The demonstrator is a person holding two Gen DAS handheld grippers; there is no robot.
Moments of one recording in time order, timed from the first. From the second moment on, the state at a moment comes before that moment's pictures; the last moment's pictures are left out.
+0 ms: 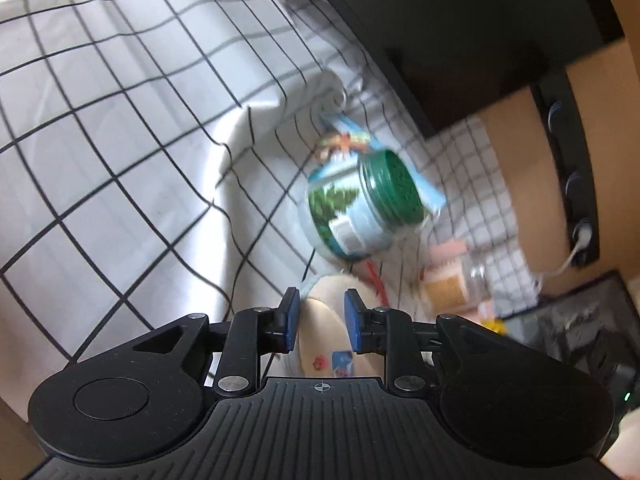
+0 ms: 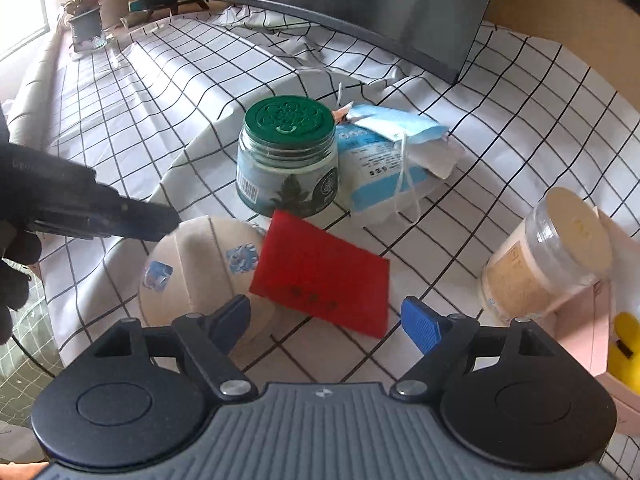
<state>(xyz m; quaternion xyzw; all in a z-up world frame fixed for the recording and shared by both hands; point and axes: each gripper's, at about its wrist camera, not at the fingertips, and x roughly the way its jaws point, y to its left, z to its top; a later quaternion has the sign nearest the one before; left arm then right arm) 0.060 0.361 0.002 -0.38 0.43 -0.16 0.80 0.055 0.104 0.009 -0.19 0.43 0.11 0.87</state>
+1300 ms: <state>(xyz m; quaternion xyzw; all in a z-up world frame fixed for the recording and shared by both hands) 0.071 0.270 0.041 -0.26 0.47 -0.13 0.84 0.048 0.053 -0.008 -0.10 0.44 0.17 0.88</state>
